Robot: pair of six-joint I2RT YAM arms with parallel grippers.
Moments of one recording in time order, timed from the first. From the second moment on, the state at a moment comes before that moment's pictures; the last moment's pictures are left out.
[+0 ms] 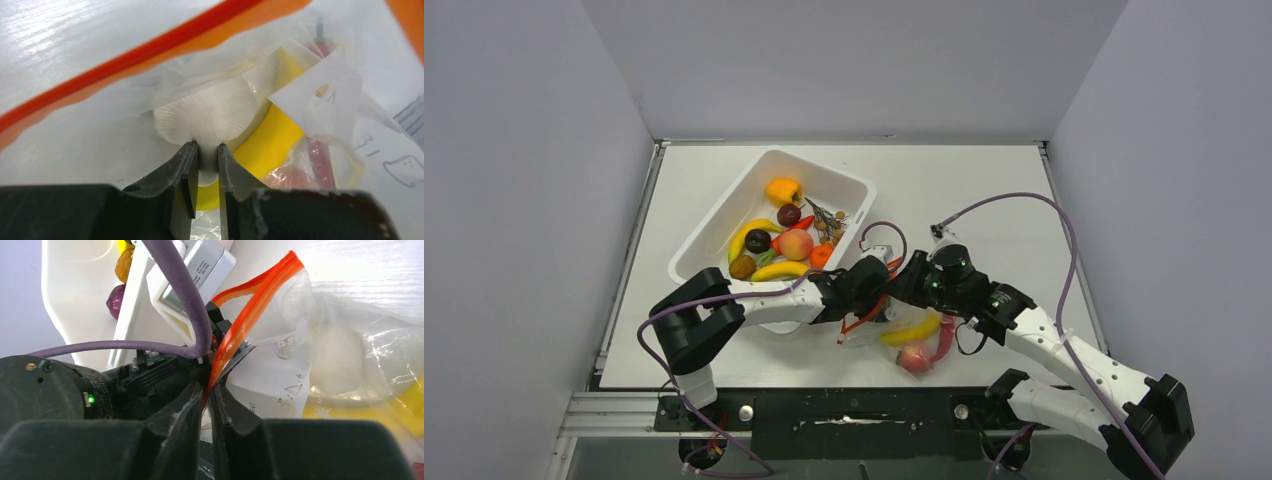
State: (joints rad) left arm -1.05 1.77 1.01 -0.07 -0.03 -0.84; right arm 0.70 0.96 0.68 -0.32 -0.06 0.90
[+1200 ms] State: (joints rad) left arm -1.09 1.76 1.05 -0.15 -0.13 -0.83; right arm 0.70 0.70 0.50 -0.51 0.12 0.96
